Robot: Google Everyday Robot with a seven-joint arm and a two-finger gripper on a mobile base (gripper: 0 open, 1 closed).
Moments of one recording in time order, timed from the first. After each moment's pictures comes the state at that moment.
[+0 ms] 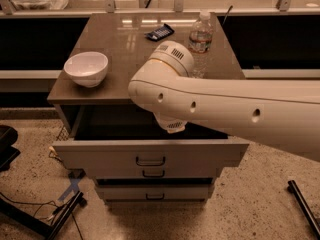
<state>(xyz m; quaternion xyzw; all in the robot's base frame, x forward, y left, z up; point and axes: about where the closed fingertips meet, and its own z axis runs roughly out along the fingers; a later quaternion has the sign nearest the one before) 0.539 -0.047 0.752 -0.75 0.63 -0.20 0.06</state>
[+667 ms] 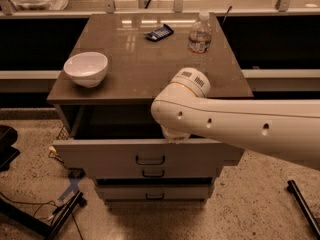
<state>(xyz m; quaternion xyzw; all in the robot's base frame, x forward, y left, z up) 0.546 -0.045 0.693 -0.73 0.65 -0.14 0.13</state>
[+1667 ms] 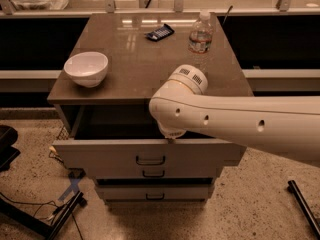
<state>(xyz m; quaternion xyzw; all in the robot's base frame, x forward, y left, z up) 0.564 -0.034 0.702 -0.73 0.64 -0.15 0.15</state>
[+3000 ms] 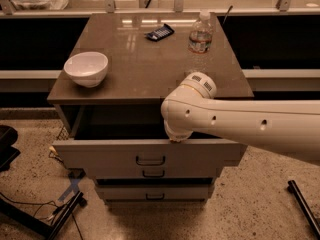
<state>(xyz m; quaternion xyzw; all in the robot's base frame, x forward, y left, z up) 0.573 -0.048 0.670 -0.72 0.66 -0.12 0.16</state>
